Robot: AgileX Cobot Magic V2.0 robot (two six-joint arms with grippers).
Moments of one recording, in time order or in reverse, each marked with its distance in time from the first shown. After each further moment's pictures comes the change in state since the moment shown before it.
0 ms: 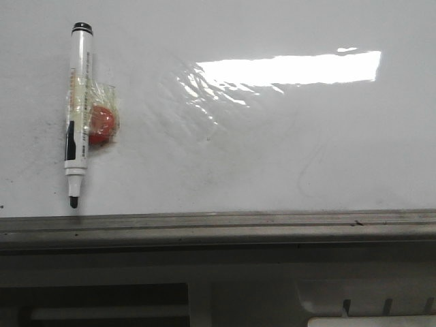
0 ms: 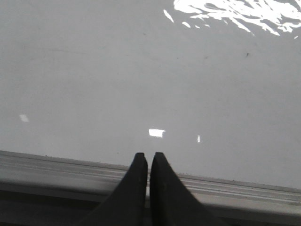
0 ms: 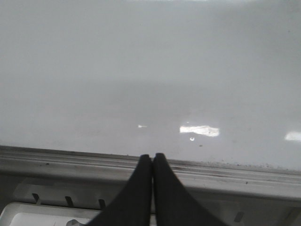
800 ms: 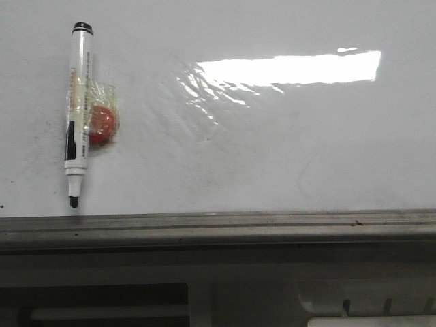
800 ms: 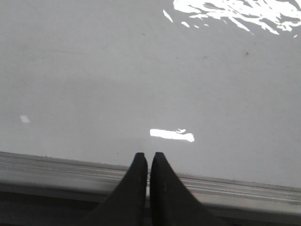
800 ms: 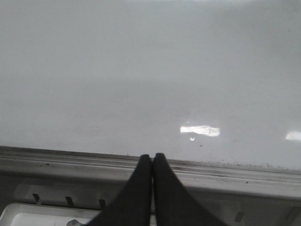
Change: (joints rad) left arm 0.000 0.000 0.000 0.010 0.000 0.000; right arm 0.000 0.000 0.000 0.000 0.000 0.002
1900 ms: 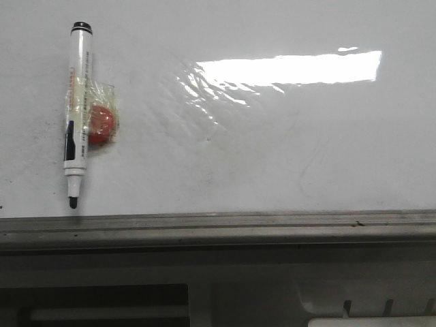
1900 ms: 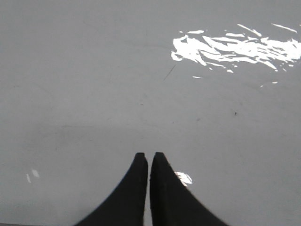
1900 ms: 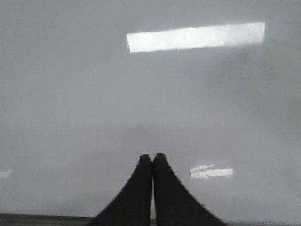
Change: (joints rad) left arm 0.000 0.000 0.000 0.090 -0.191 0.000; right arm 0.004 0.008 0.000 0.073 -0.184 -0.002
